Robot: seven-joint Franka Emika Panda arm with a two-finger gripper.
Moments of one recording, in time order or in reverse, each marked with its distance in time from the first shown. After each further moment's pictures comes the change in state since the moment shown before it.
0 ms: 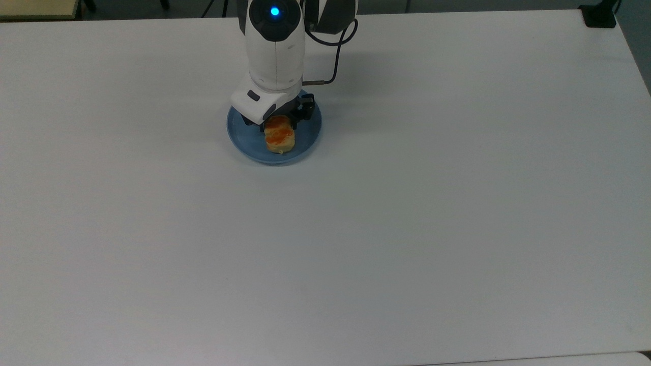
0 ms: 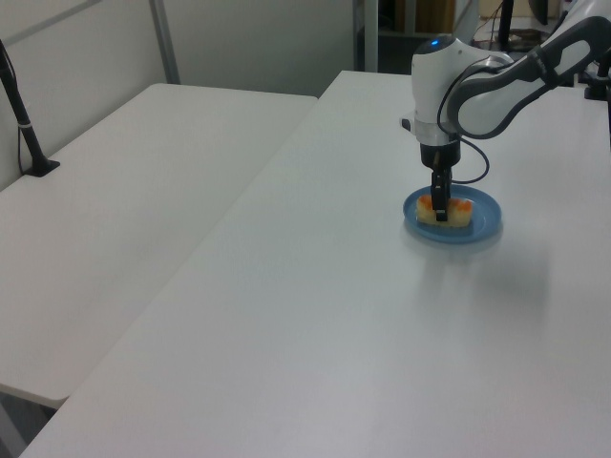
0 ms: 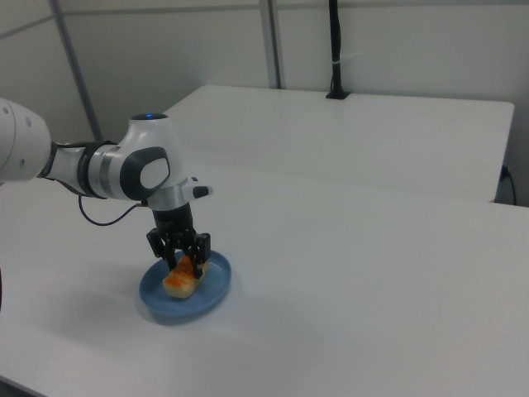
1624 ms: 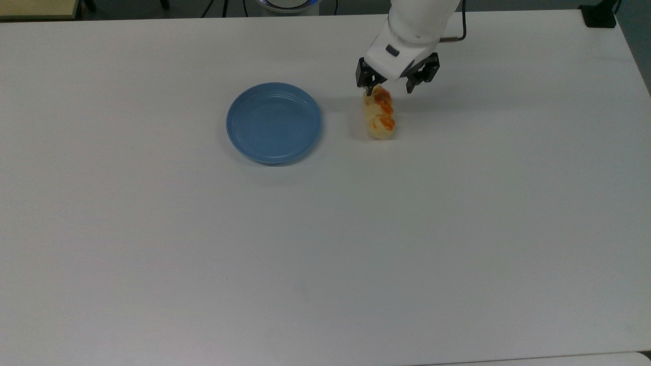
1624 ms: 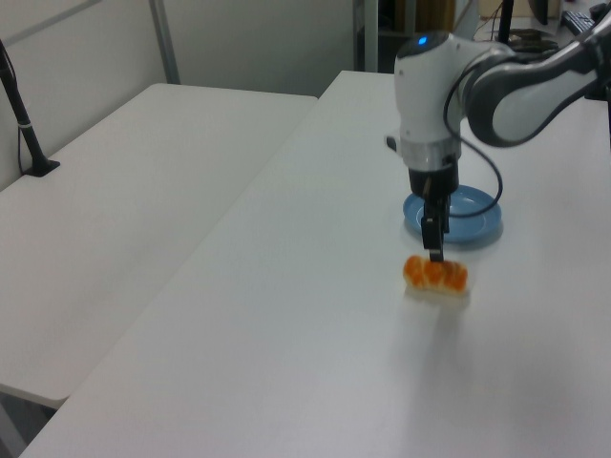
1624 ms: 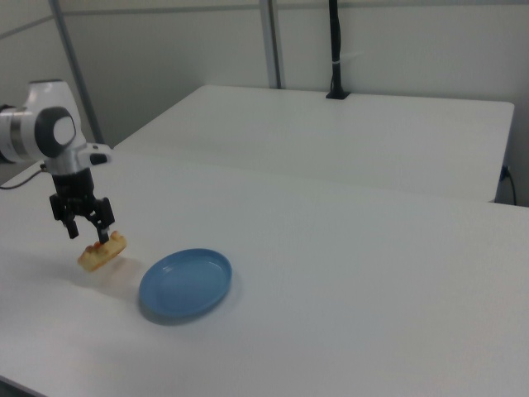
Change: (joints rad) arm -0.028 -0.029 0.427 0.136 -0.003 -0.209 0.426
